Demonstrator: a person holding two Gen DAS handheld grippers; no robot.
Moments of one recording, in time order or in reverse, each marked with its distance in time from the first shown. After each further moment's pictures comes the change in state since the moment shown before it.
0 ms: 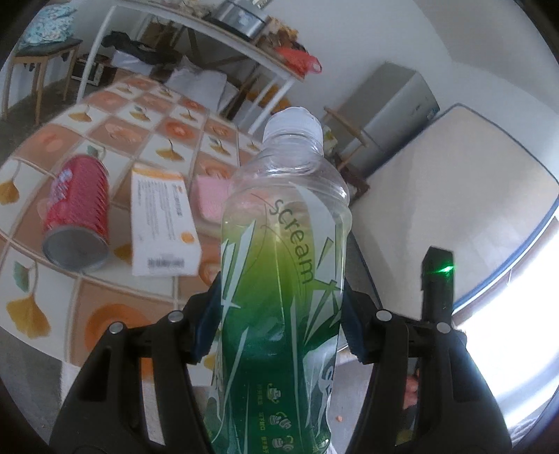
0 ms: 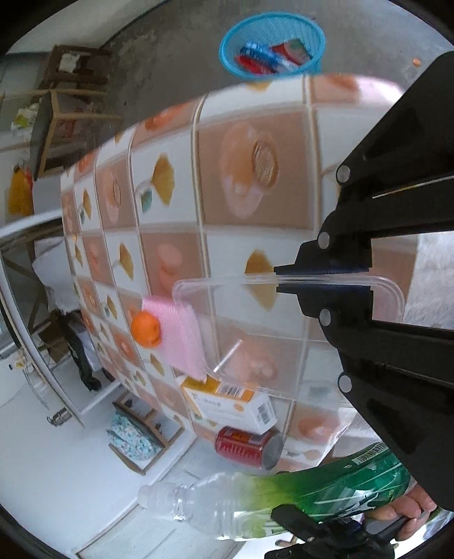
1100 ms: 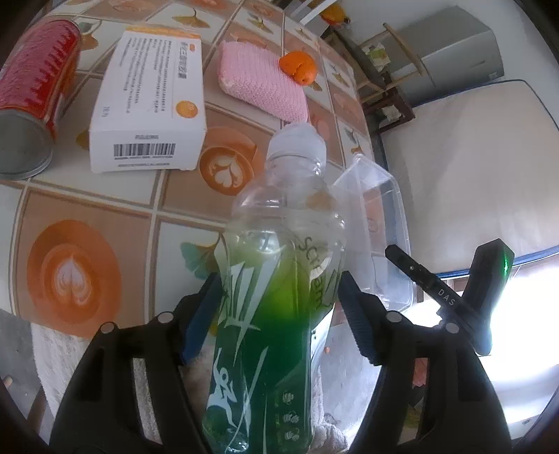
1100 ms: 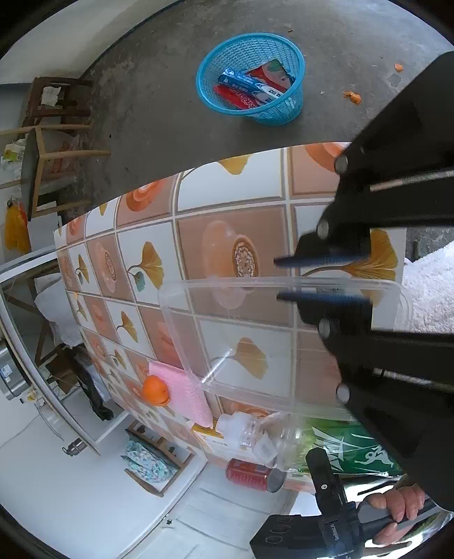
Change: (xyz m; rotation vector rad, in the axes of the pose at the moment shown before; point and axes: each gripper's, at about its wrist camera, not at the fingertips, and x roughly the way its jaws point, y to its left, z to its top) left arm 0.099 0.027 -0.007 -0.199 0.448 0.098; right arm -0.006 -0.053 -0.006 0.075 0.007 -0.030
